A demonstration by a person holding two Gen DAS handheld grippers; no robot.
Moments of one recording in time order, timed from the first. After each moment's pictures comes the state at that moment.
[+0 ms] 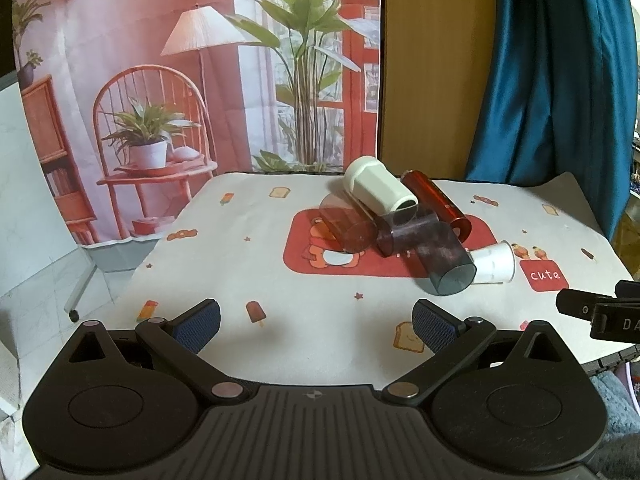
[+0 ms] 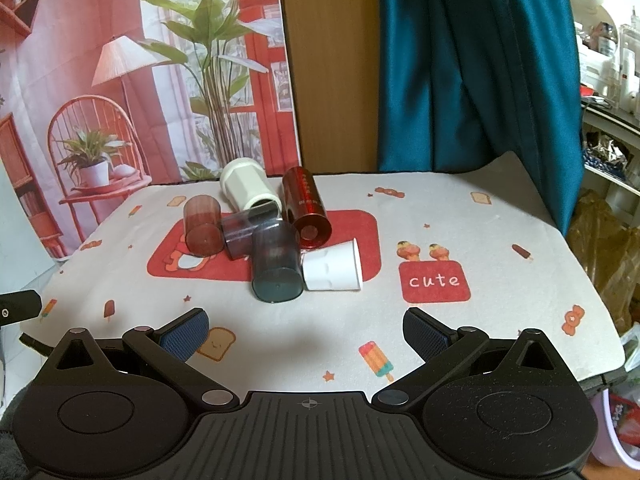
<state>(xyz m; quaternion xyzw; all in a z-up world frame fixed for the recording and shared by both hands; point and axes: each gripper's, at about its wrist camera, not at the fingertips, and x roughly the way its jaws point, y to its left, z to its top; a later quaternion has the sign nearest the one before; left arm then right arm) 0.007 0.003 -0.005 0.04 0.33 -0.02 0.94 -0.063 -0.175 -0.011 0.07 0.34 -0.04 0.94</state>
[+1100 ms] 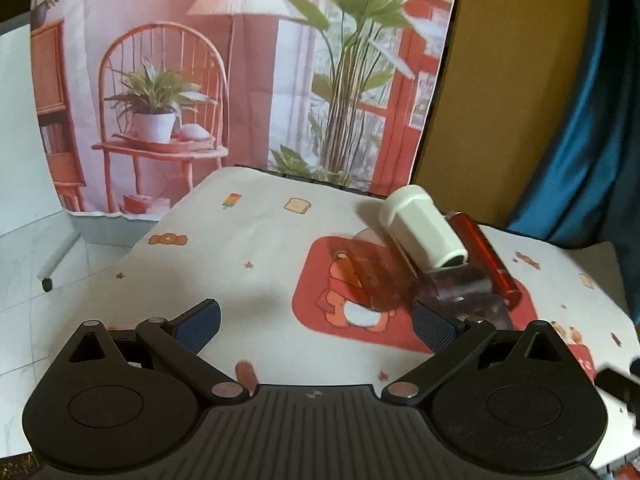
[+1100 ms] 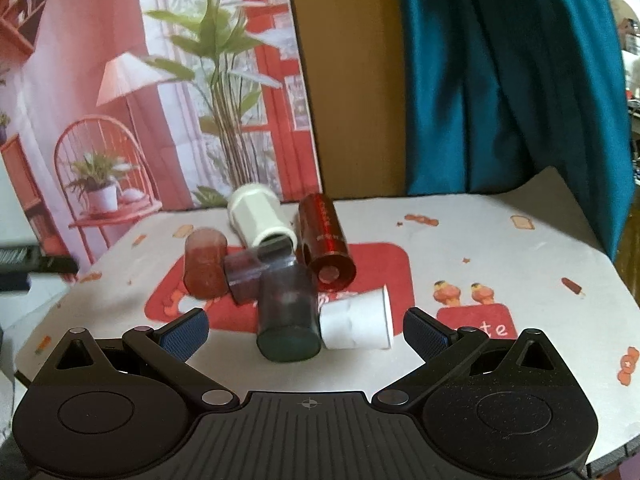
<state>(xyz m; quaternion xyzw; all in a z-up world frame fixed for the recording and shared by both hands) 0.148 0.040 -0.037 -0.05 0.34 0.01 0.94 0.016 -0.188 -0.036 0.09 0.31 -0.01 0.95</state>
